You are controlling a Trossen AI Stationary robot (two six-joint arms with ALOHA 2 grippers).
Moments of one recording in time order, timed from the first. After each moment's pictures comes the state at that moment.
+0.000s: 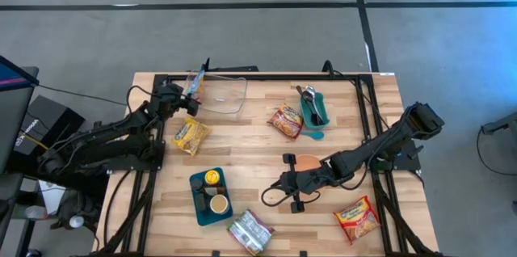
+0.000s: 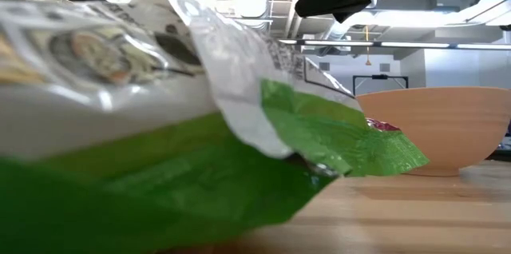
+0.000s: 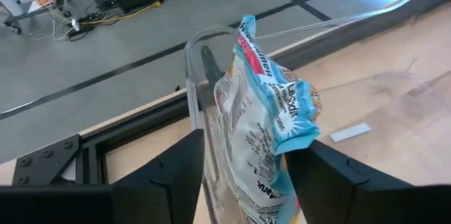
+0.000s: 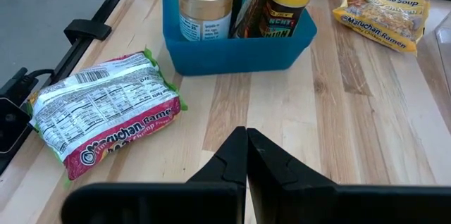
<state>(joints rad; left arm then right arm) 0.76 0.78 0.23 0.06 -0.42 -0.06 0.46 1.59 0.98 -0.02 0.31 0.12</state>
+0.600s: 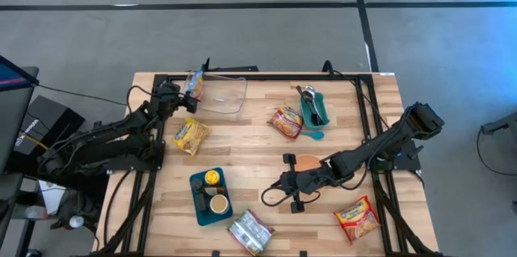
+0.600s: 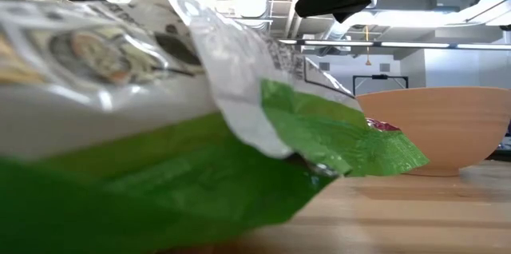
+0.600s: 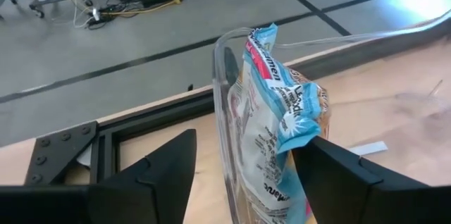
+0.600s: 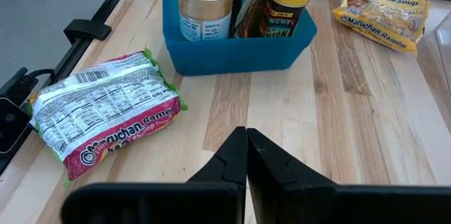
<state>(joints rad) 0.76 0.78 0.23 0.06 -0.49 -0.15 0.46 1.59 0.98 -0.02 0.31 0.12</state>
